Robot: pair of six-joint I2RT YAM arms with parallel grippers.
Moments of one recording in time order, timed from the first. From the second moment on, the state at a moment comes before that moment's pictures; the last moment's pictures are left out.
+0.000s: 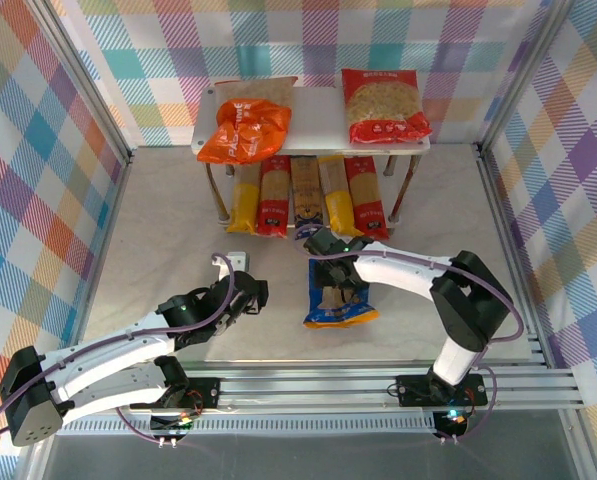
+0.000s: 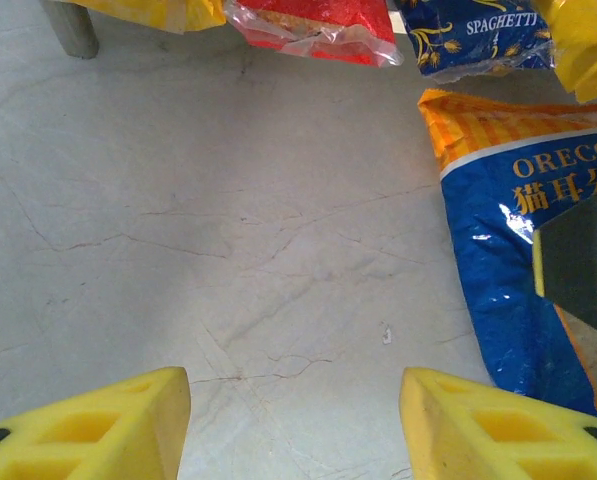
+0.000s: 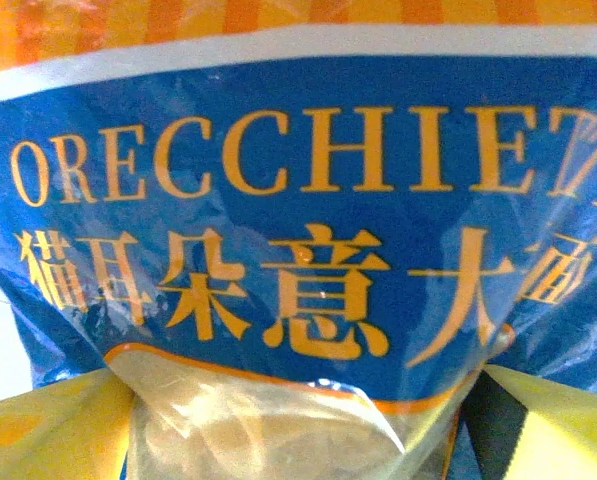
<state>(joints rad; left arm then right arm) -0.96 0.93 0.62 -0.50 -0.48 -0.74 0.83 1.69 1.07 -0.68 0.24 0.76</state>
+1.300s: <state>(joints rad) -0.96 1.01 0.64 -0.49 -0.51 -0.71 0.83 1.14 0.94 -0.94 0.05 0.66</state>
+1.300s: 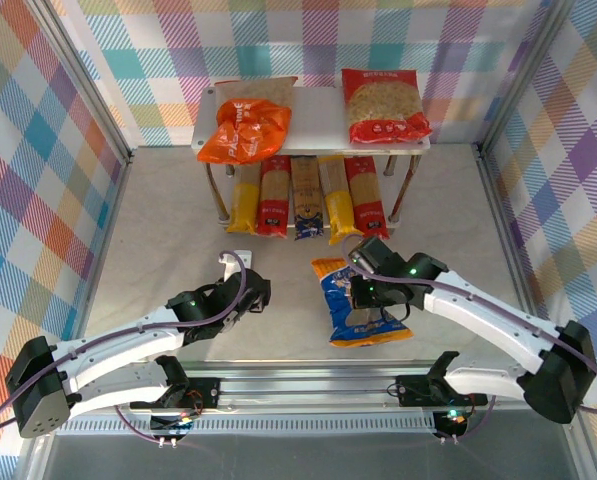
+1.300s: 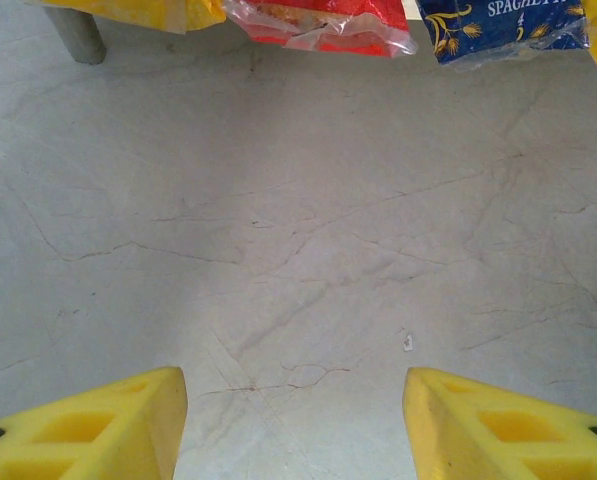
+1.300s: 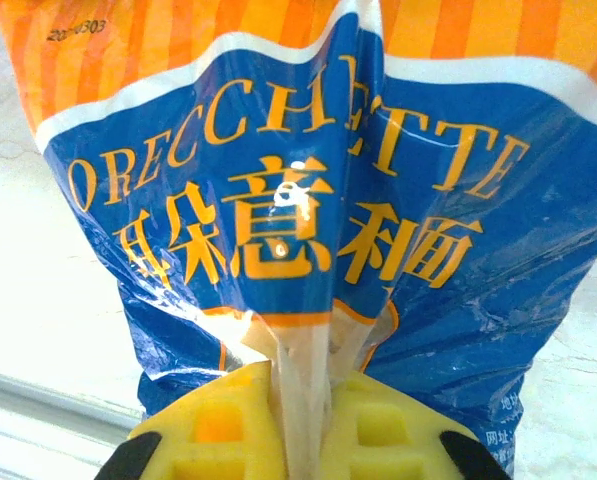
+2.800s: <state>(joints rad) -0.96 0.94 0.69 -0.55 -0.55 -0.70 0.83 1.87 2.58 -0.84 0.25 0.02</state>
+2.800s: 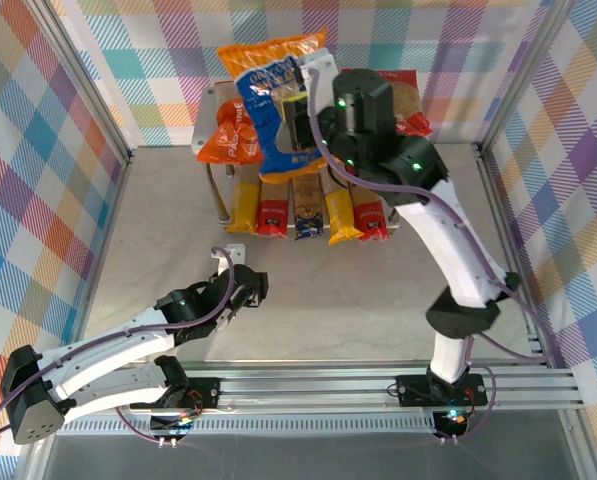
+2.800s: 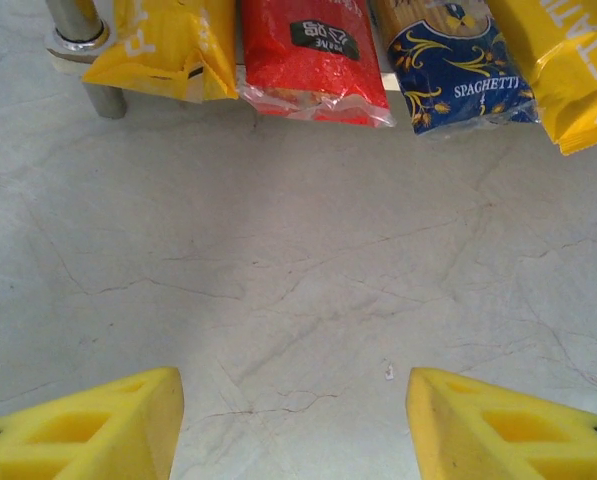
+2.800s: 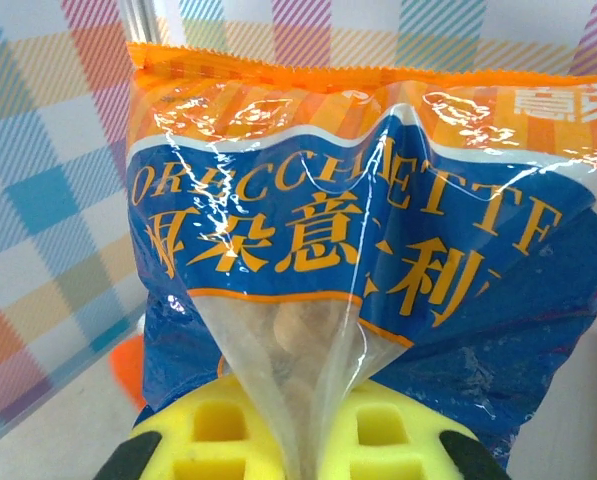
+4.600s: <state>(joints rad) -0.89 0.86 0.69 -0.66 -0.58 -0.68 0.65 2.14 2.69 -0.75 0.41 0.02</state>
